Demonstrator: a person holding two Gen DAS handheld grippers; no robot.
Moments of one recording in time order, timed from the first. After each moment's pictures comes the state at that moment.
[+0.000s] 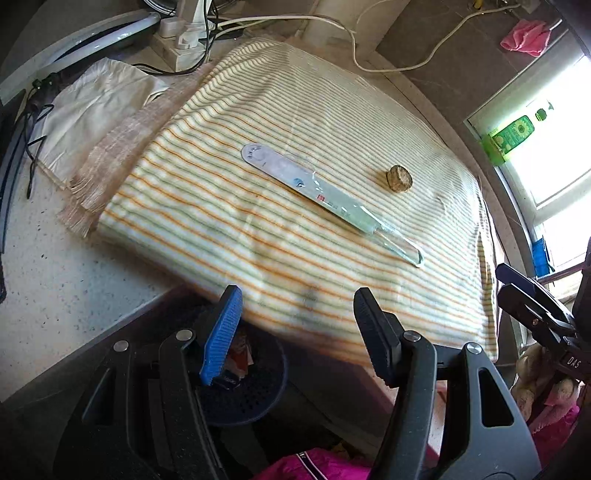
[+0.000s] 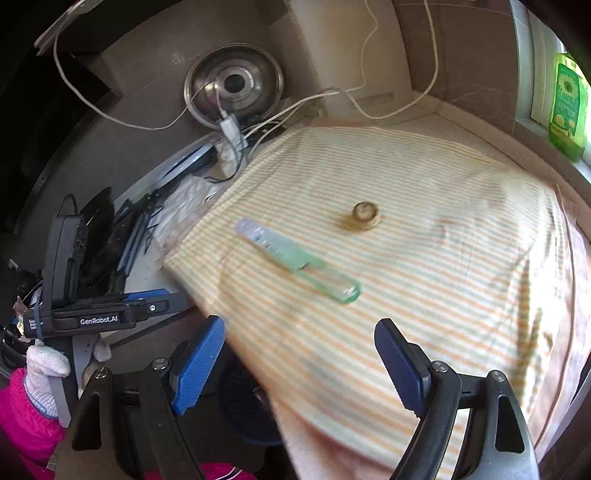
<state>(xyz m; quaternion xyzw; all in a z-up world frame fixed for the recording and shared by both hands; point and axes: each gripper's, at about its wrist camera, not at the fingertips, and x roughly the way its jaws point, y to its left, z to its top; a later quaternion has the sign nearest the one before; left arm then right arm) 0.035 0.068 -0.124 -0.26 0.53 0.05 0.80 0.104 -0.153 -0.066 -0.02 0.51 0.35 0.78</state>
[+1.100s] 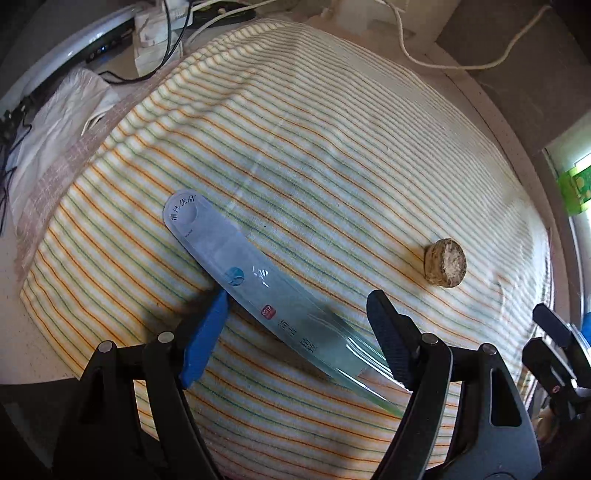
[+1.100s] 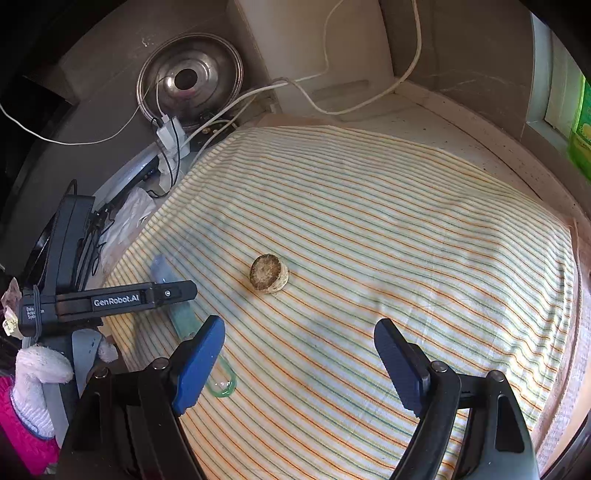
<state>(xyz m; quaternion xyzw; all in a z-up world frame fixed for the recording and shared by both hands) 0.180 0.024 -0.174 -0.23 0.56 0.17 0.78 0.236 -0.167 -0.116 -0.05 0.53 0.36 0.77</state>
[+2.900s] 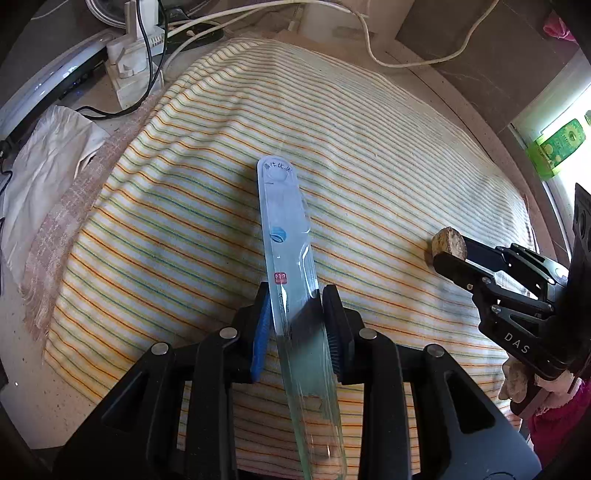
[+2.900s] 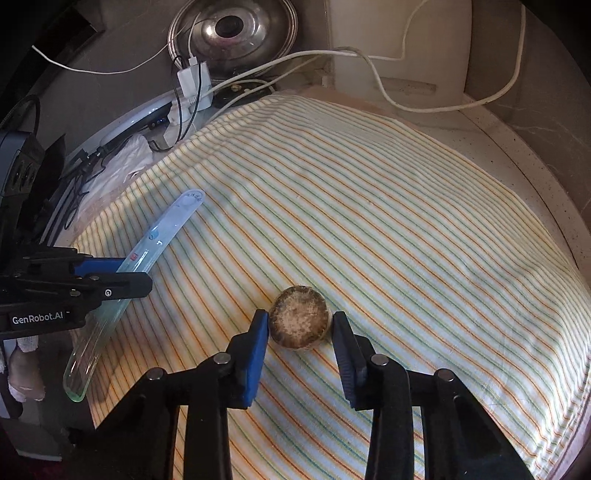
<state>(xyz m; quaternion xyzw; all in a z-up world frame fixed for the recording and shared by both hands) 0.169 0.065 -0.163 -0.21 0.55 0.09 0.80 0.245 -0.090 -0.159 -0.16 0.51 0.40 0.75</state>
